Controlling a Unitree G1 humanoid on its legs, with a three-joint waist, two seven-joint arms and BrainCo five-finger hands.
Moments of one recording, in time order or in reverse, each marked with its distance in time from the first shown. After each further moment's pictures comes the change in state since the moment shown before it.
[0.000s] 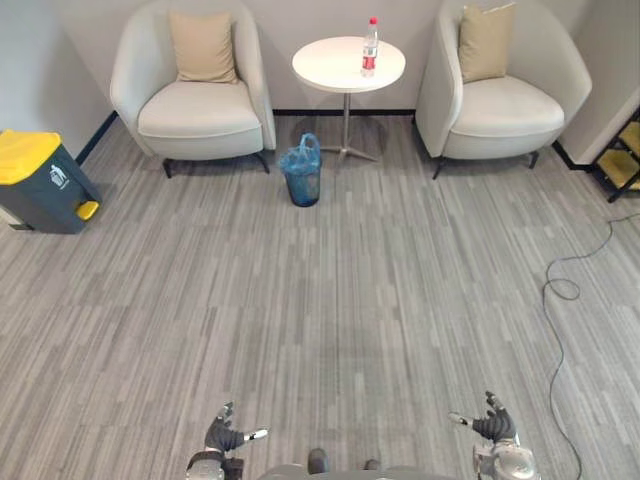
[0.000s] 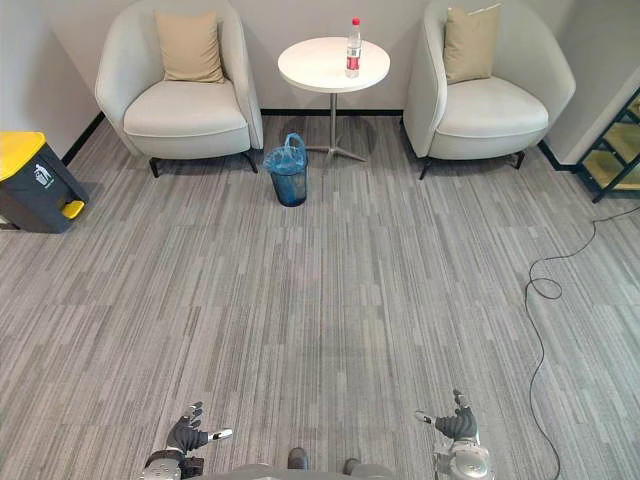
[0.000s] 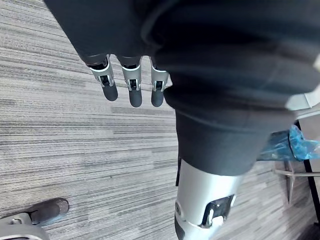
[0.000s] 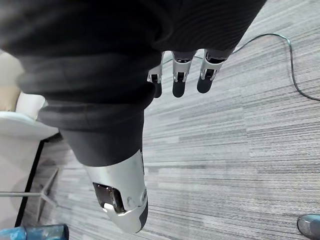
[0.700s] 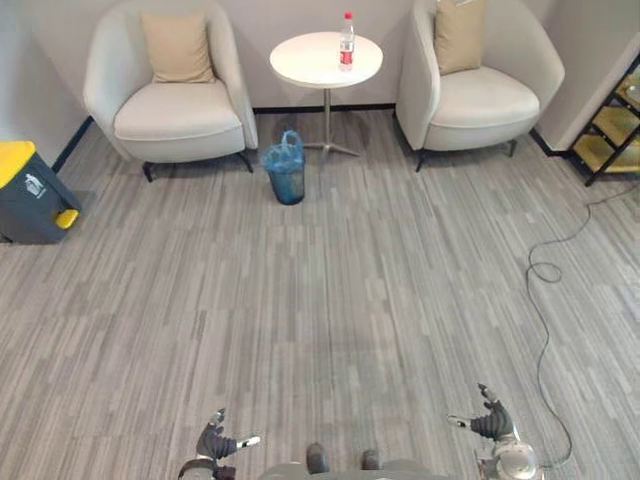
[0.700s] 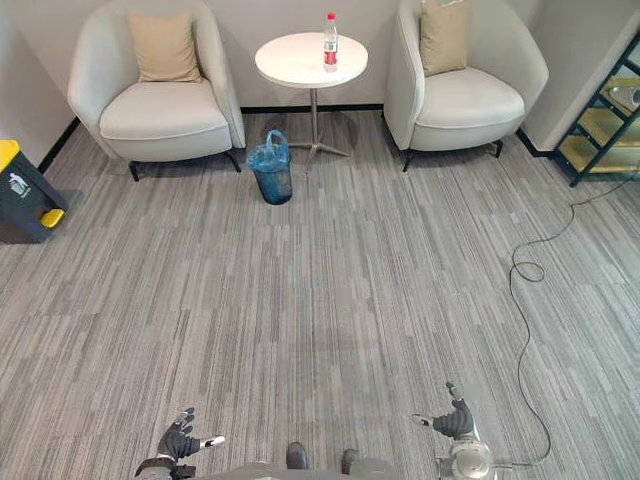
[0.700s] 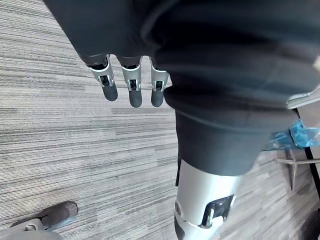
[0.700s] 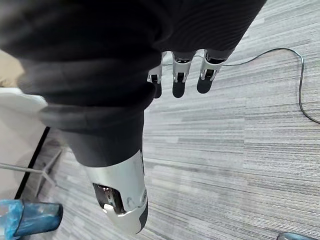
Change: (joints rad) left arm 0.029 -0.001 0.026 -0.107 0.014 0.002 0.011; right arm -0.007 -0.017 0.029 -0.080 0.015 0.002 -0.007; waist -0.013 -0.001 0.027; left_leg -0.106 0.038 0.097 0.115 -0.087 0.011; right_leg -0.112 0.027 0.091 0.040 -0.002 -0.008
